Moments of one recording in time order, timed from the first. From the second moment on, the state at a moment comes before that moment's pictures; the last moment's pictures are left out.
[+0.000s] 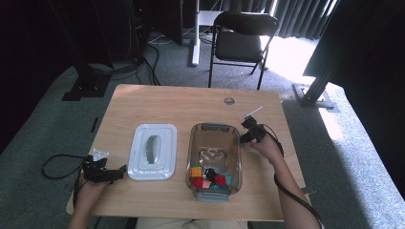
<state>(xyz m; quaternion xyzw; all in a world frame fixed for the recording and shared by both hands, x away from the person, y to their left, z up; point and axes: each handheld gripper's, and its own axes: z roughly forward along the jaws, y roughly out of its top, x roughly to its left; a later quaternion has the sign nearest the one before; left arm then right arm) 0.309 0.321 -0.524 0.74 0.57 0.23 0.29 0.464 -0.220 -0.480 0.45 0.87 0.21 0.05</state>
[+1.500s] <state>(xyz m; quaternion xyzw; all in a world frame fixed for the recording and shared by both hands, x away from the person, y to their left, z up) 0.309 0.320 -0.524 0.74 0.57 0.23 0.29 0.359 -0.220 -0.353 0.30 0.90 0.29 0.10</state>
